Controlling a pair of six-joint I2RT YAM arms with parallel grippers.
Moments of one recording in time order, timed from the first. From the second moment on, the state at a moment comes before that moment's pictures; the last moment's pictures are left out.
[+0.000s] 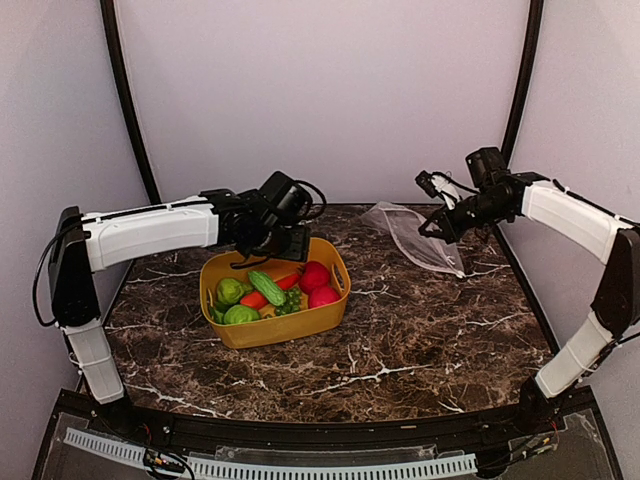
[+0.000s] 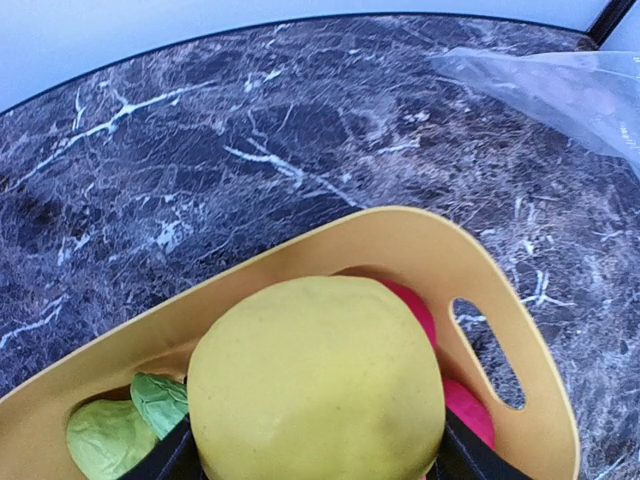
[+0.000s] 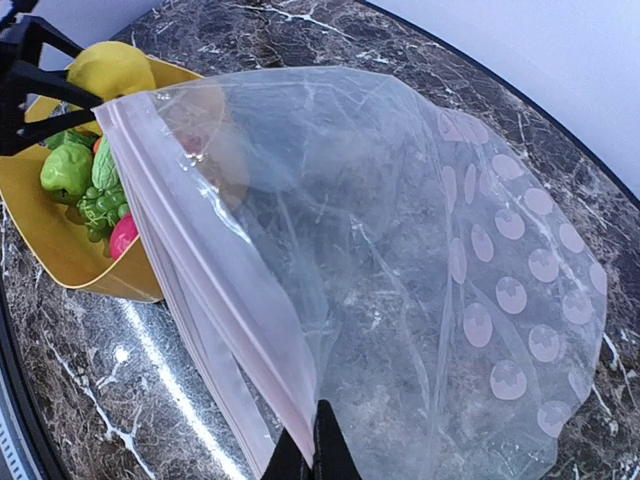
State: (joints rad) left arm -0.85 1.85 1.57 -0.65 -0.40 -0.54; right arm 0.29 1.54 1.32 -0.67 -0.54 -0.37
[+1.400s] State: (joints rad) left arm -1.02 1.80 1.42 0.30 0.19 -0.48; right arm 0.29 1.62 1.43 -0.77 -0.70 -0.21
